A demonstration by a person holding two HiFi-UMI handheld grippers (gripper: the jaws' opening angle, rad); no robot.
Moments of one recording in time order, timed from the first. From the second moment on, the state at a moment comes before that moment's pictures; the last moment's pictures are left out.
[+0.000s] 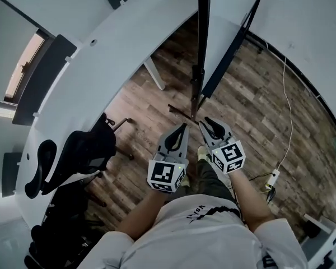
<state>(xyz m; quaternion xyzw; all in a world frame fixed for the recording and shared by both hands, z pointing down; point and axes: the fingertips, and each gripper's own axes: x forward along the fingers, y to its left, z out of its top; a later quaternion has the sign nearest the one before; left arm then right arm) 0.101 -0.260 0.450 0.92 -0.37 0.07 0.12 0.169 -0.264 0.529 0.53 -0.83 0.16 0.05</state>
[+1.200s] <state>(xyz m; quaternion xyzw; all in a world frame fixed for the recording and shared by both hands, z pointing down) 0.055 -0.314 0.527 0.88 -0.44 0.11 0.15 0.171 -0.379 0.732 0.49 -0.81 0.20 0.24</state>
